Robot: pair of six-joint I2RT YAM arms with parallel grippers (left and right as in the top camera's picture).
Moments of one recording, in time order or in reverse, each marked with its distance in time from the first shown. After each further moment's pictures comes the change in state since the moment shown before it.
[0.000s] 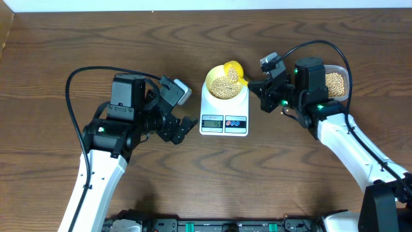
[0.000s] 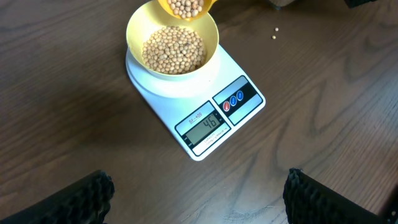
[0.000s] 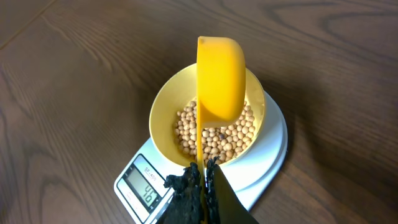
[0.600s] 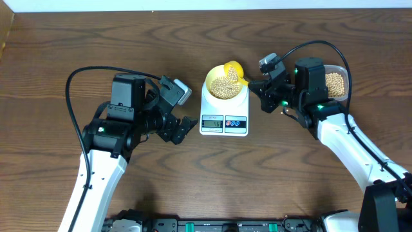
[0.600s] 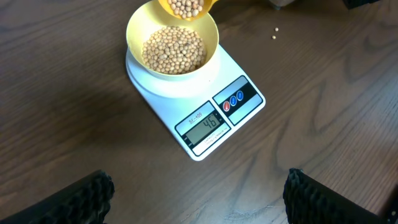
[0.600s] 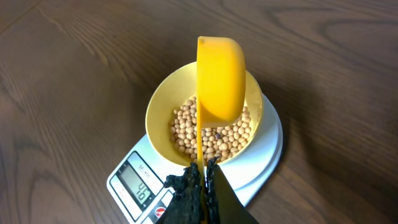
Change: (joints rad) left arm 0.000 0.000 0.000 0.000 0.000 0.000; right arm 0.000 0.000 0.000 -0.004 0.007 -0.050
